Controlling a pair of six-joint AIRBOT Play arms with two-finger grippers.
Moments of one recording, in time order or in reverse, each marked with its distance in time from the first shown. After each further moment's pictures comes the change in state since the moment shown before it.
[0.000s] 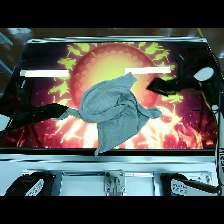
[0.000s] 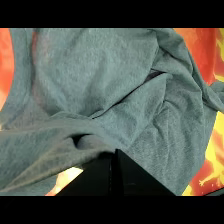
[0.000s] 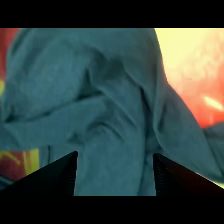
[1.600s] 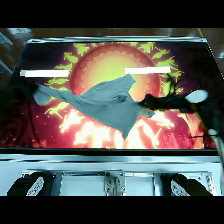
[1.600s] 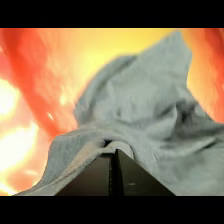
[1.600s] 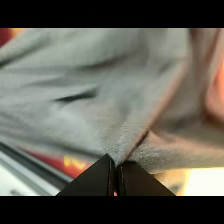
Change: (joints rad) left arm 0.193 0.030 0.370 0.125 -0.136 0.065; right arm 0.106 0.267 -0.284 0.198 -0.153 0.010
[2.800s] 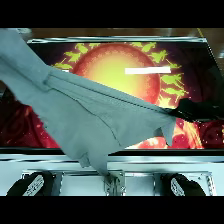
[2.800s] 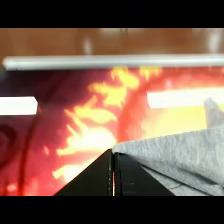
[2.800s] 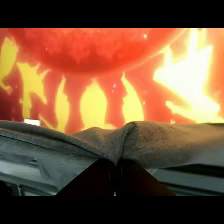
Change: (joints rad) left arm 0.174 -0.157 0.454 0.194 -0.088 -0.008; right arm -0.203 0.222 0.135 -0.353 0.468 0.280
